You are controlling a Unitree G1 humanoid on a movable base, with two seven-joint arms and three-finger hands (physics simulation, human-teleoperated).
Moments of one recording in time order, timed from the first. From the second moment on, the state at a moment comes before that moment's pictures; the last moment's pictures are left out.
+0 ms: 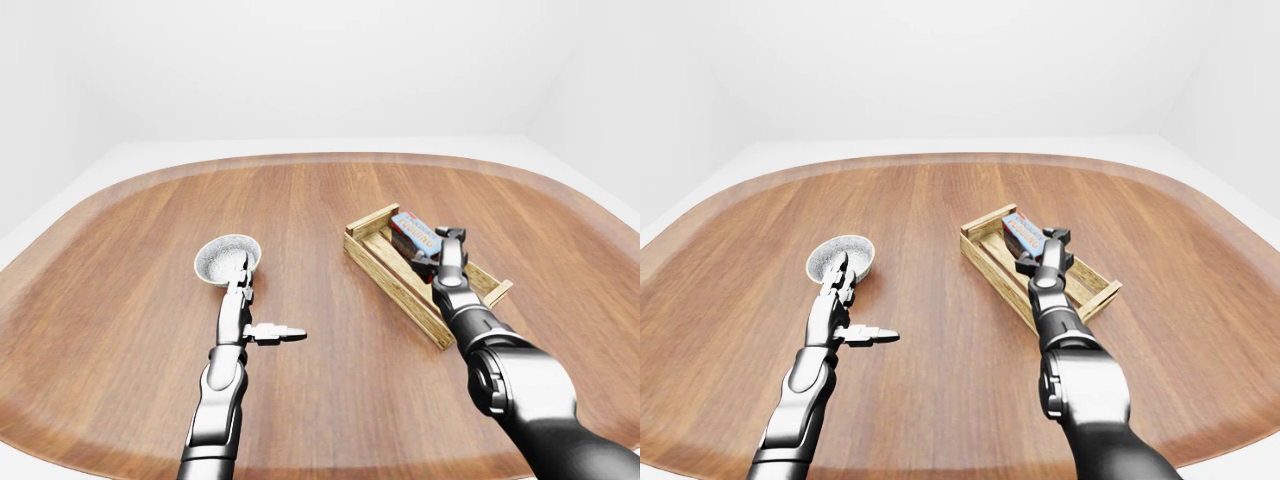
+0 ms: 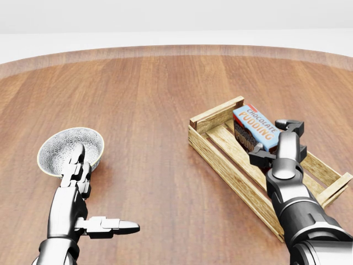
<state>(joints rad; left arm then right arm) -0.03 0.02 0.03 0.08 0.01 -0.04 -0.02 -0.88 -0.24 -0.21 1.35 -0.15 -0.09 -0.33</state>
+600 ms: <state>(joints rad) -0.03 0.02 0.03 0.08 0.02 -0.04 -0.02 -0.82 -0.24 -0.24 1.36 -0.17 -0.09 -0.36</state>
